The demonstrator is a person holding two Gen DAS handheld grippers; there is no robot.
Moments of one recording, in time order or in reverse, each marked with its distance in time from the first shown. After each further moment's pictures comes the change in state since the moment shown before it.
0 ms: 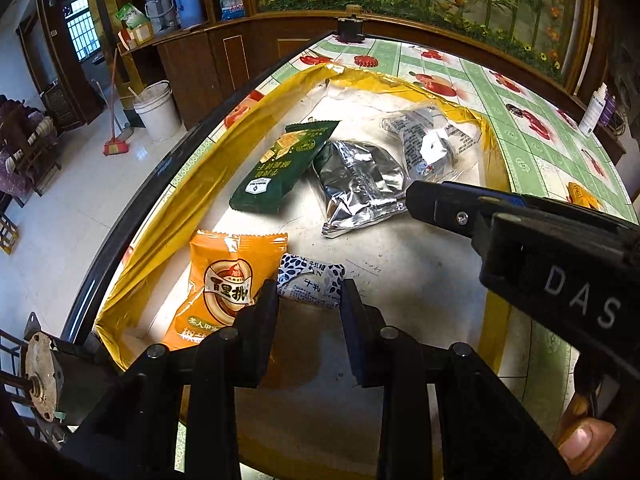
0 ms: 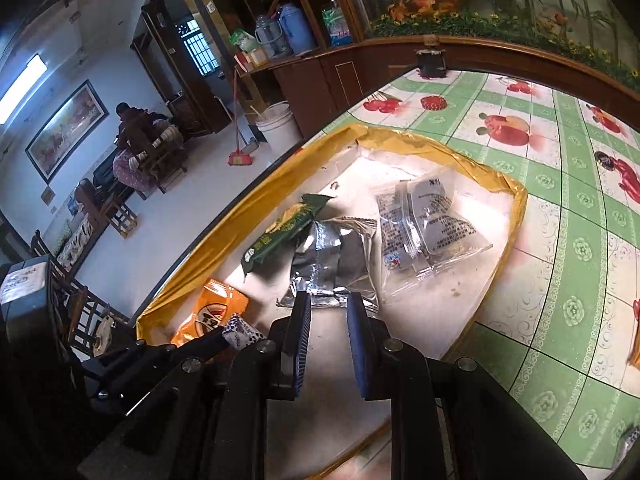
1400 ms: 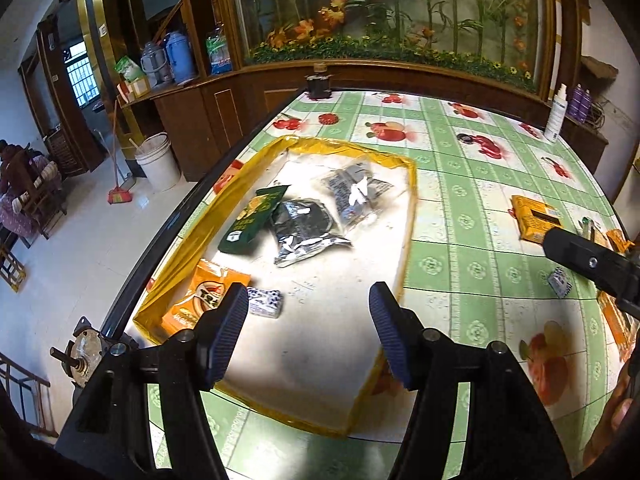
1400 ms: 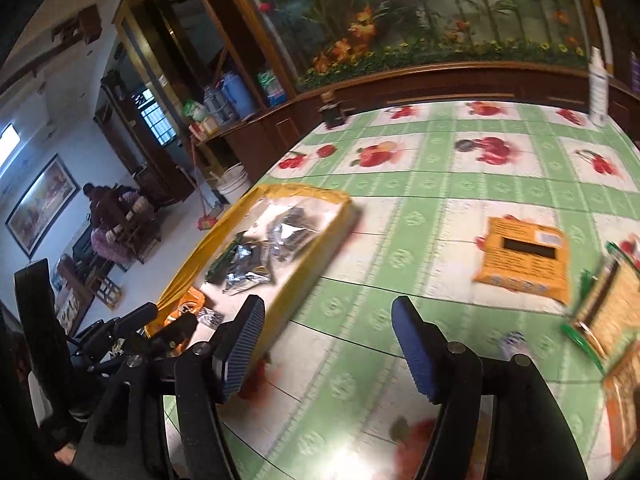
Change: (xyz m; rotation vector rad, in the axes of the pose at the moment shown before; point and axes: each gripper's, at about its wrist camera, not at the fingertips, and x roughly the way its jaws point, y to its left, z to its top) left arm -0.078 -0.047 -0.006 0.076 -0.170 0.006; right arm -0.152 -0.082 -0.067 0.210 -0.205 -0.100
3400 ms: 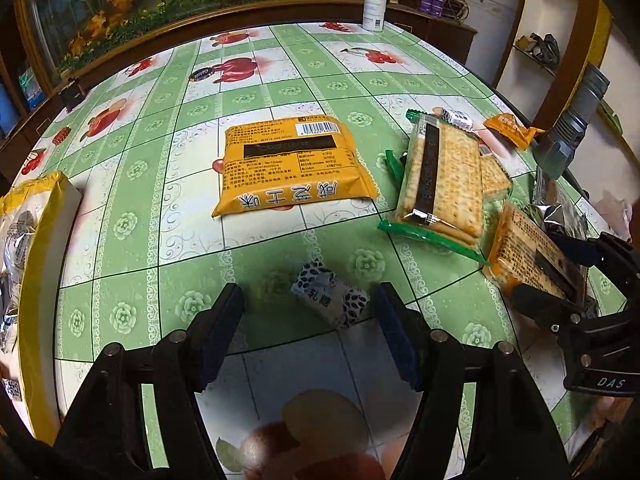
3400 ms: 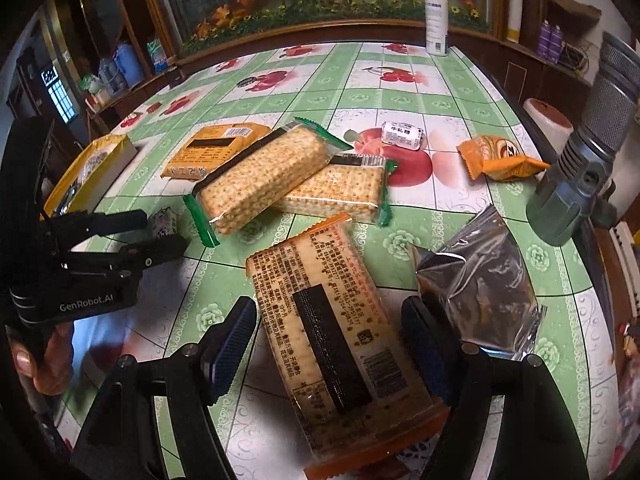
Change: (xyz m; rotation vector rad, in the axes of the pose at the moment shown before) left arm 0.053 -0.241 -0.006 0.373 0.178 -0.405; right arm -0.074 -0.196 -0.066 0.028 0.154 -0.376
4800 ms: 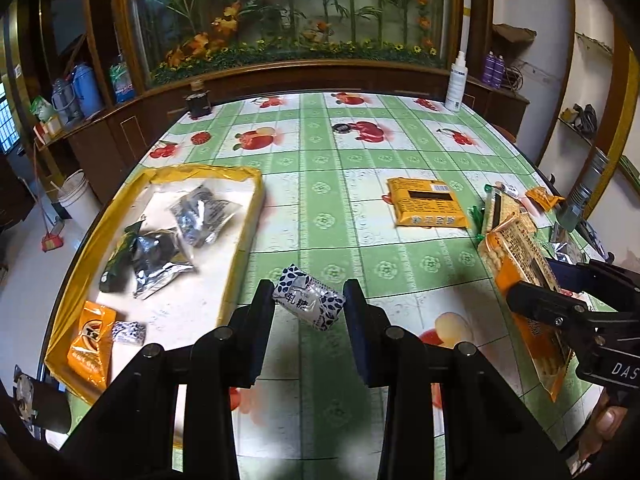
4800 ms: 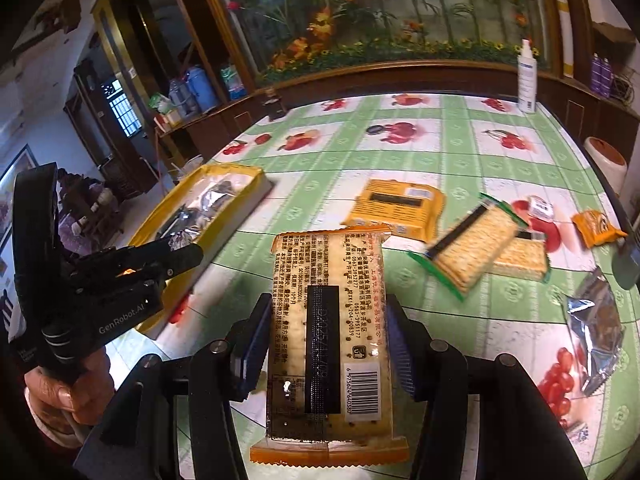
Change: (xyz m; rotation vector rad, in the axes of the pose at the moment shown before) left arm -0.115 0.105 -0.054 -0.173 -0.196 0.178; right arm -0.051 0.131 0.020 -0.049 -0.134 0.237
